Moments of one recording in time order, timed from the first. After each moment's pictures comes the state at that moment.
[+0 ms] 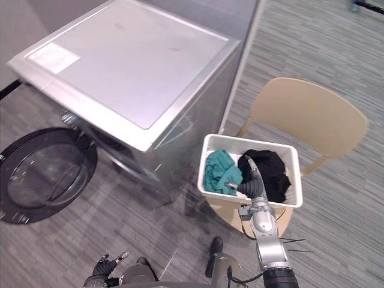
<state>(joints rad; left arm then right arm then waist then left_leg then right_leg) 0.15 0.08 0.21 0.94 0.17 0.01 0.17 0.03 -0.23 0.04 0.17 -0.27 -0.06 -0.13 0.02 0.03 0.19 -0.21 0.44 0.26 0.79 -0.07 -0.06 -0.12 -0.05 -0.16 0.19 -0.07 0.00</state>
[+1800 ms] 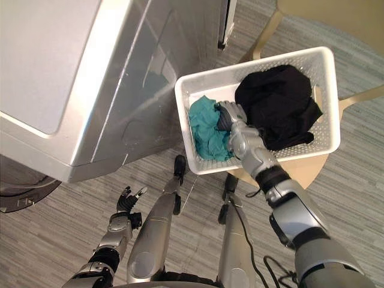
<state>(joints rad) -0.20 0.03 0.17 0.85 0.03 -0.05 0.24 -0.63 -0.38 0.33 0.36 -0.38 0.03 -0.21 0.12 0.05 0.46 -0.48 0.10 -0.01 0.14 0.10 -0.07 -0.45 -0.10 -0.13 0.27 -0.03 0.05</state>
